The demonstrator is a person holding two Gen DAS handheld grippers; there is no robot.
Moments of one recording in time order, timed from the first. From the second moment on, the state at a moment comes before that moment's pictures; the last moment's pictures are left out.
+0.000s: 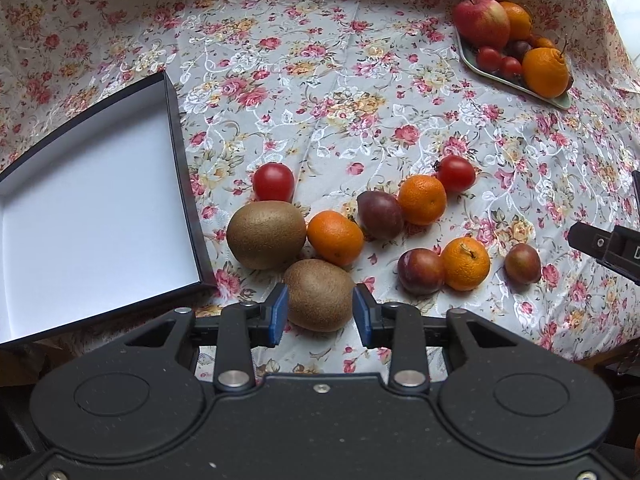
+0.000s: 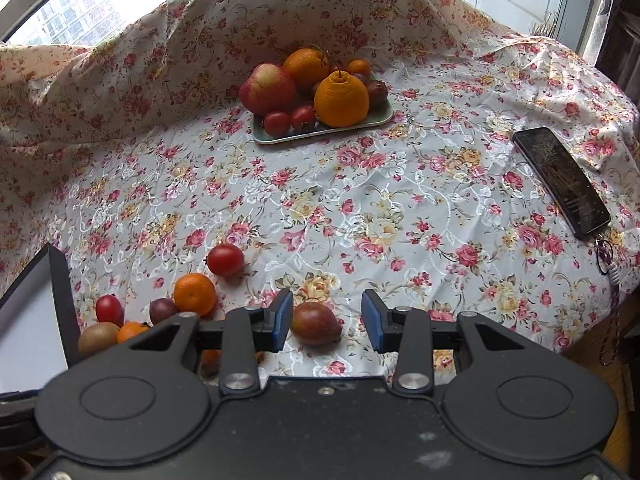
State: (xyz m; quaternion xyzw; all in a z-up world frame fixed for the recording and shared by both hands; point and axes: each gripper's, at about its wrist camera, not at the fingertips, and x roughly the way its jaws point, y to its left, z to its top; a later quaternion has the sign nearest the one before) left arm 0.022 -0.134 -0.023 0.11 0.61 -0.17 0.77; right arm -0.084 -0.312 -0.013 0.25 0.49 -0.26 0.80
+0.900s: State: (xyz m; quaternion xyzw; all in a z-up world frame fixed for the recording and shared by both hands) left arm 0.032 -0.132 -0.046 0.10 0.61 -0.18 0.77; right arm -0.045 -0.313 -0.070 0.26 0.56 -0.21 0.76
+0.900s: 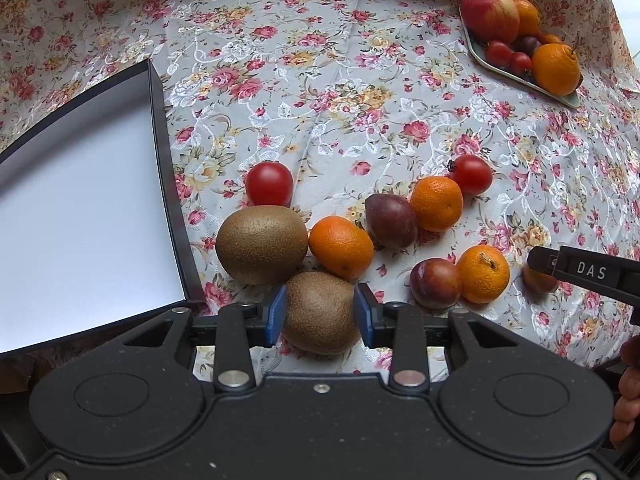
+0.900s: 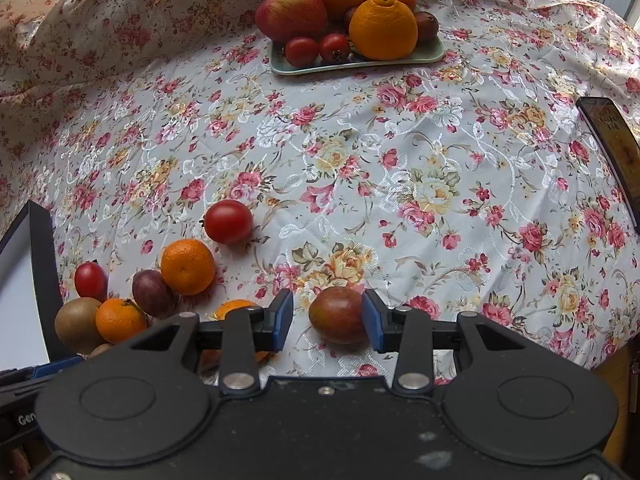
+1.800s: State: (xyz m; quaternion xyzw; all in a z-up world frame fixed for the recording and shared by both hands) left arm 0.026 -0.137 -0.049 0.12 0.60 -0.18 0.77; right arm -0.043 -0.326 -0.088 0.29 0.56 -0.25 0.73
